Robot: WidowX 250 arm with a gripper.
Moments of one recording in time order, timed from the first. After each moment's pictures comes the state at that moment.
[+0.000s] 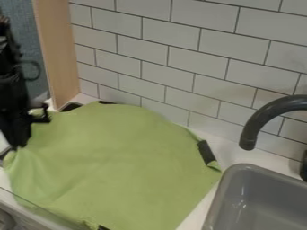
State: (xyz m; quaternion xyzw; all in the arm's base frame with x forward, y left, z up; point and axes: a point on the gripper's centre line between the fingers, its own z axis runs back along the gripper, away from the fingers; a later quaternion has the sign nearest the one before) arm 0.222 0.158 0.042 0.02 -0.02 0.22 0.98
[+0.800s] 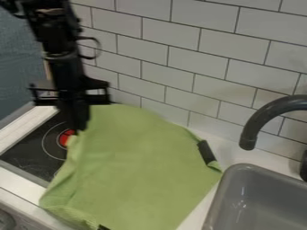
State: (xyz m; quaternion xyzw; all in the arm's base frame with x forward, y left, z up) arm 0.255 0.067 0.072 -0.03 -0.06 0.18 0.98
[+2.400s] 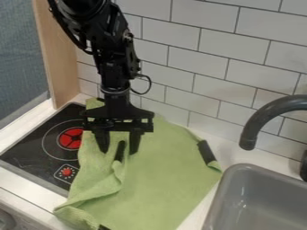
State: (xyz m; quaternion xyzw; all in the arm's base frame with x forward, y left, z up) arm 0.285 0.029 0.022 -0.01 -0.03 0.19 0.98
